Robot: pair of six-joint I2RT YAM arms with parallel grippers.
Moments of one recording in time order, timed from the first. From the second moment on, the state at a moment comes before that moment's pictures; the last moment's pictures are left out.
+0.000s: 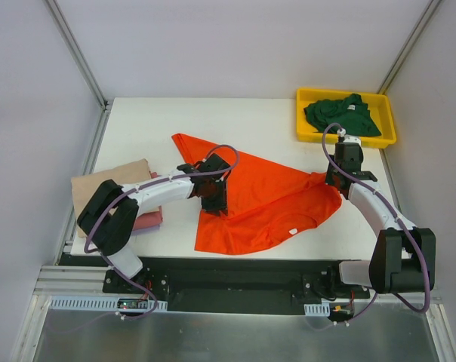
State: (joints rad) left arm -0.74 1.64 1.05 -0.60 0.13 -0.80; right arm 0.08 1.31 0.82 -0.34 0.25 0.19
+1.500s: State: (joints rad) left arm -0.61 1.26 1.74 -0.71 -0.25 -0.50; right arm 0.06 1.09 1.47 -0.62 0.19 0.08
